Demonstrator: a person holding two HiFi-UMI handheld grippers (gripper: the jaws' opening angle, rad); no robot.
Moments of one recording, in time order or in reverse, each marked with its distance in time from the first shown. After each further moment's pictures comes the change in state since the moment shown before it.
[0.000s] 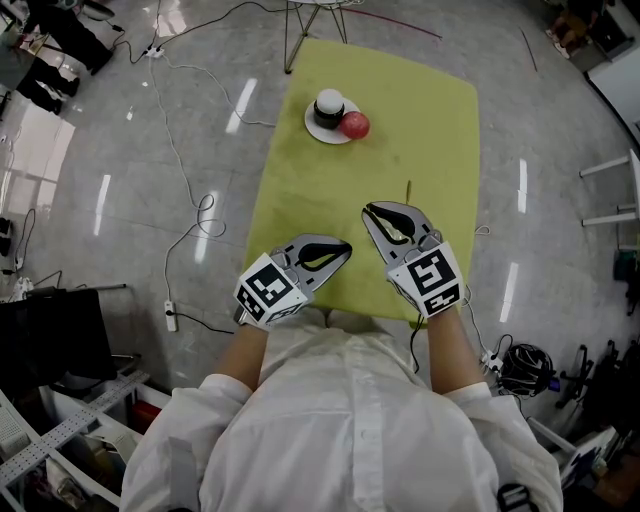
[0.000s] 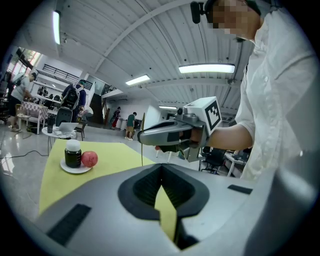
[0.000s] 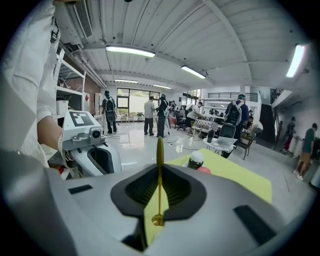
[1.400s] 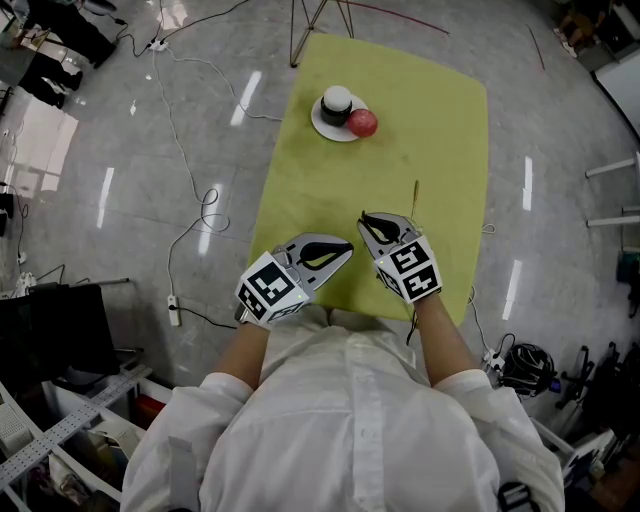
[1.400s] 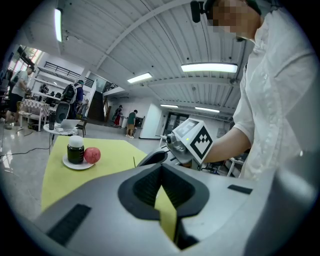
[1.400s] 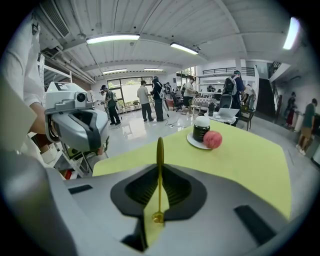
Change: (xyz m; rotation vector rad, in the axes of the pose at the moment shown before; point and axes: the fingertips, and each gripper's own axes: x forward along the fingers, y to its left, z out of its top) left arm -0.004 0.006 -0.008 -0.020 0.021 0.005; right arm 0.049 0.012 -0.093 0.155 0.194 0.042
